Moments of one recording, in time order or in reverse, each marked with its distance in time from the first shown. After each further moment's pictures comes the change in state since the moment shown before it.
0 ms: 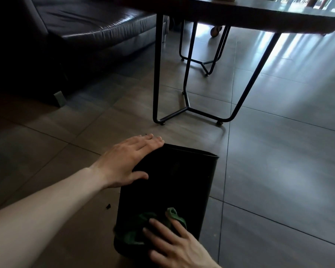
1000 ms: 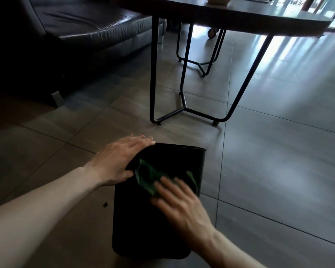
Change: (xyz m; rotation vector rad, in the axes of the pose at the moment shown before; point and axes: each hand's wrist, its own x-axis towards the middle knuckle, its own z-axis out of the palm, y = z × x) left_hand -0.006 0.004 -0.003 -0.050 0.017 -0.068; right_hand 0.029 0.055 -0.047 0.129 0.107 0.282
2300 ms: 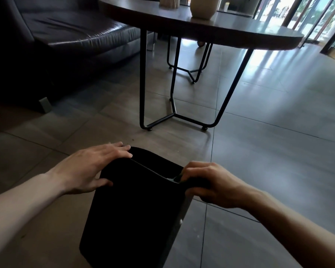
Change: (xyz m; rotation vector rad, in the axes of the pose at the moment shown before) left_hand -0.026 -0.025 -0.019 0.040 -0.021 0.110; right_hand 0.016 0.105 -0.111 0.559 -0.401 0.229
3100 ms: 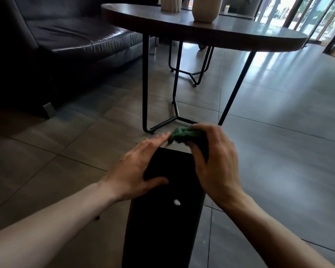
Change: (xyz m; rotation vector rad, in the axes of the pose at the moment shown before) left_hand 0.062 0.074 0.010 -0.345 0.281 -0.071; right_hand 0.042 -0.040 0.008 -0.096 0.935 0.143
